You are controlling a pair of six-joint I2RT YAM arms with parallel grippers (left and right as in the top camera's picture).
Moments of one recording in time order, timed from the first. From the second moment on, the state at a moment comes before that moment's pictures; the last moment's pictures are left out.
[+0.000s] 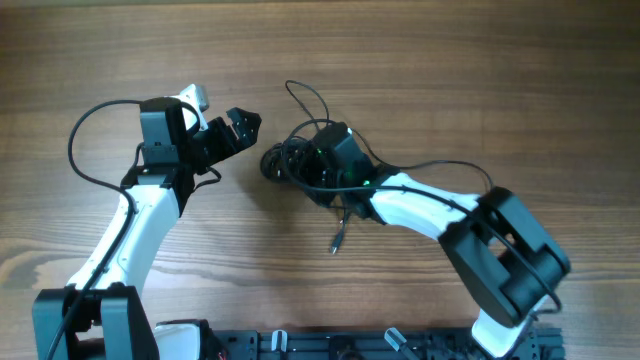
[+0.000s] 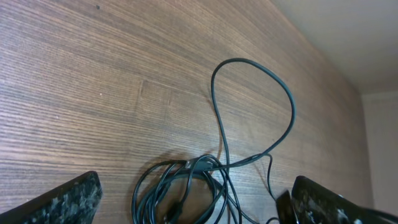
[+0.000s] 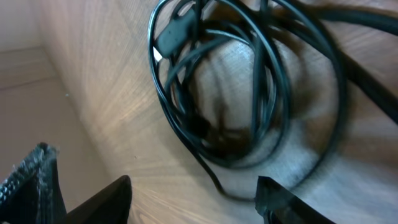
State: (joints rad) left arm 0.01 1.46 0.81 -0.10 0.45 -0.52; right arm 0.70 1.90 0.97 0.17 -0.28 1.43
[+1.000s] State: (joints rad) left arm -0.15 1.59 0.81 -0.15 0.50 -0.40; right arm 0.56 1.50 0.97 0.23 -0.41 0.85
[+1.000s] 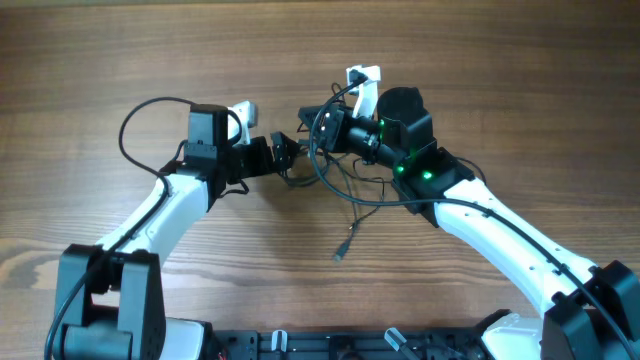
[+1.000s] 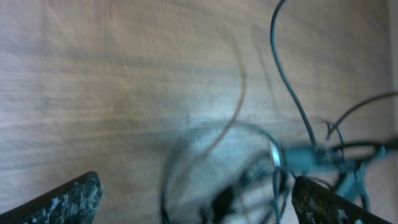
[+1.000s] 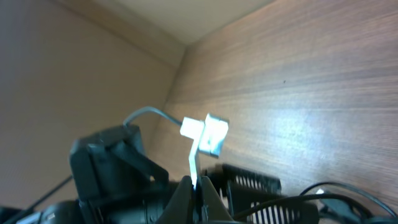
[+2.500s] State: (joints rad) left arm 0.12 1.67 0.82 -0.43 0.18 -0.71; right arm -0.67 1.52 1.18 0.21 -0.17 0.43
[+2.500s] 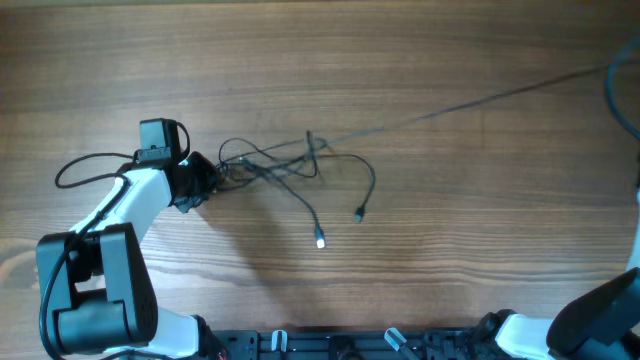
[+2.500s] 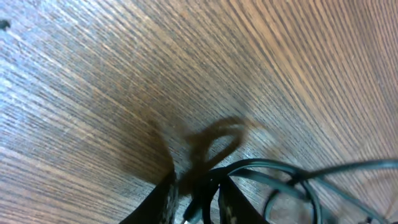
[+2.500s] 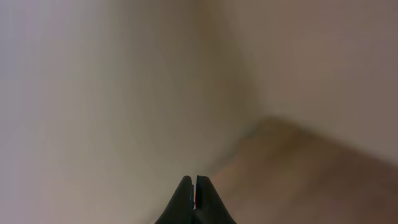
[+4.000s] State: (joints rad) left arm 0.04 1.67 0.81 -0.33 0.11 -0.97; right arm 0.23 2.02 1.16 0.03 -0.30 -0.32
